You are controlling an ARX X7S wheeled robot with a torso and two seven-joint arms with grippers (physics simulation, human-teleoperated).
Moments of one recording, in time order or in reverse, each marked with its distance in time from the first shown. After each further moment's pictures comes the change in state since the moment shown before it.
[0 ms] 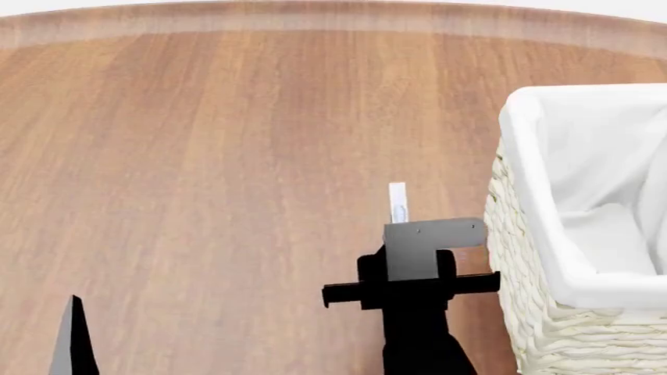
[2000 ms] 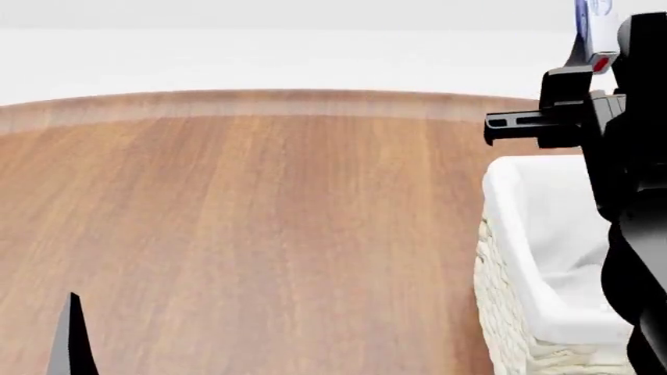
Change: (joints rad) left arm -0.013 -0.029 0.014 -0.001 -0.010 0.003 -0.024; right arm 0.141 0.509 0.251 -0.904 0.290 0.631 0.053
